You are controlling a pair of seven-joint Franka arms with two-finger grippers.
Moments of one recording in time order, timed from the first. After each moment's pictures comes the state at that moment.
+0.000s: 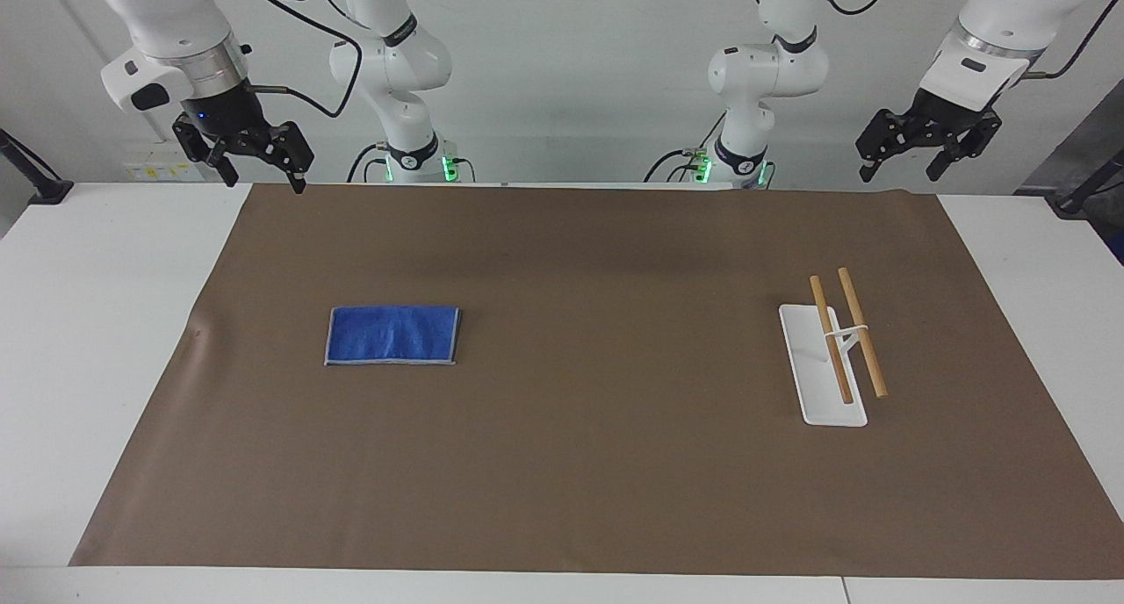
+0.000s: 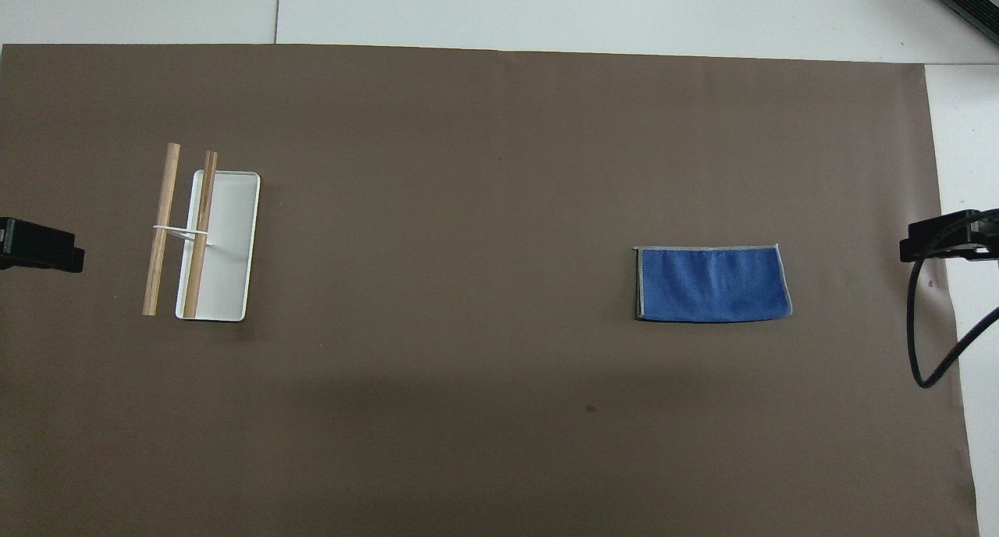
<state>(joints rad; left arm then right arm) -0.02 -0.08 -0.04 -1.54 0.01 1.44 -0.02 0.04 -0.06 -0.09 -1.57 -0.04 1.50 0.05</state>
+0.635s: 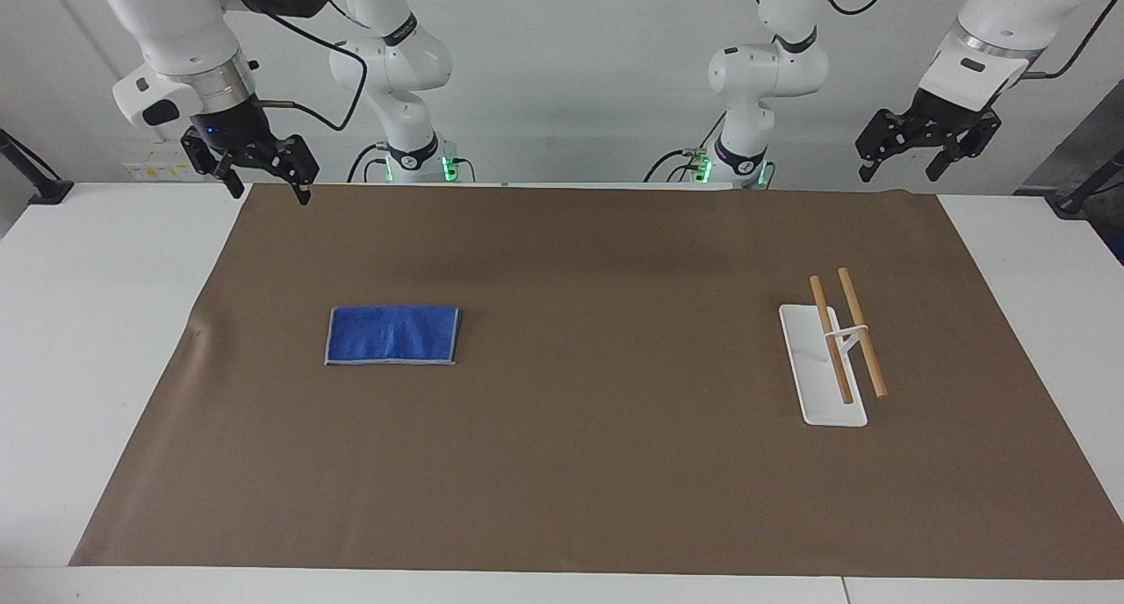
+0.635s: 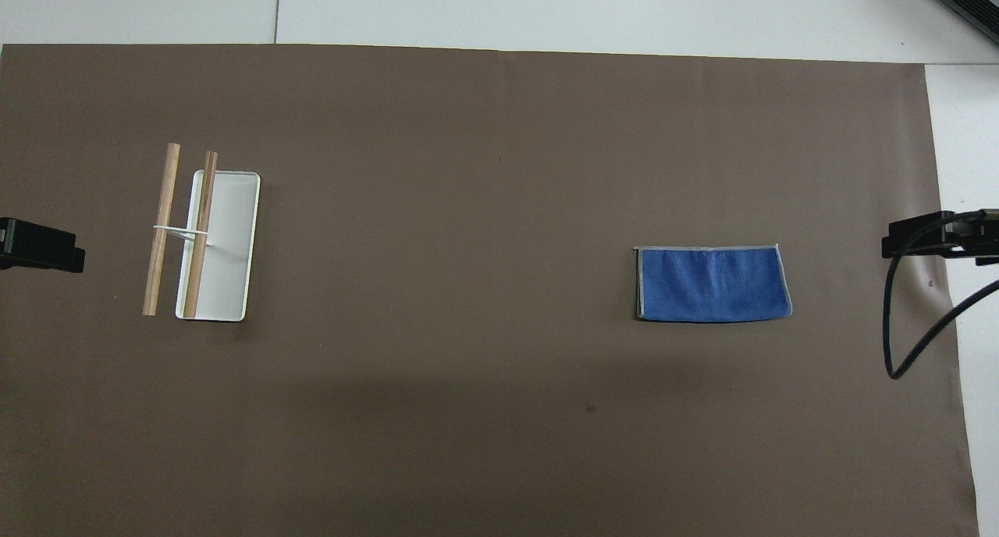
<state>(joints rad) -0.02 -0.08 -0.04 -1.54 0.01 1.44 -0.02 0.04 -0.08 -0.08 -1.70 -0.04 1.65 0.05</state>
